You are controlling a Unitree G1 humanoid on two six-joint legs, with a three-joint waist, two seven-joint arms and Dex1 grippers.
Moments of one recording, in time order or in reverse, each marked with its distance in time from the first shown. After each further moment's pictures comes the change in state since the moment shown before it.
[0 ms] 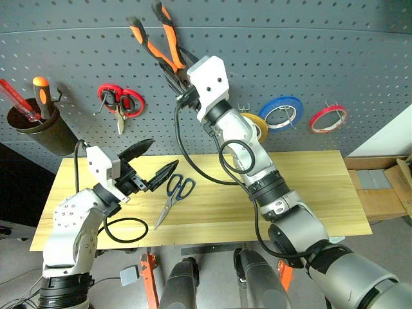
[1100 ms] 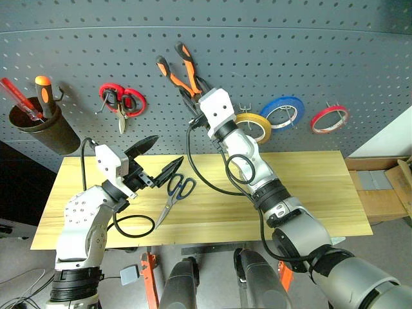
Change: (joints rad) left arm -0.032 -0.038 -0.031 0.052 0.047 -0.075 0.003; right arm 0.093 -0.038 0.003 0.154 -0.117 -0.140 -0.098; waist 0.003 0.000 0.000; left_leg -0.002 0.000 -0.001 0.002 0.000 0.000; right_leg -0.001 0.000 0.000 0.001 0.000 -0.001
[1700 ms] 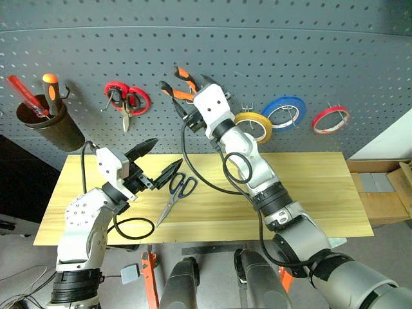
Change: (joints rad) left arm 0.013 -0.007 -0.002 0.019 0.016 -0.008 0.018; right arm 0.054 -0.009 0.026 -0.275 0.005 0.377 0.046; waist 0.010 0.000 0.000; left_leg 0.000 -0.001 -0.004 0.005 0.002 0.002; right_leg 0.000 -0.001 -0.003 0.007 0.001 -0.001
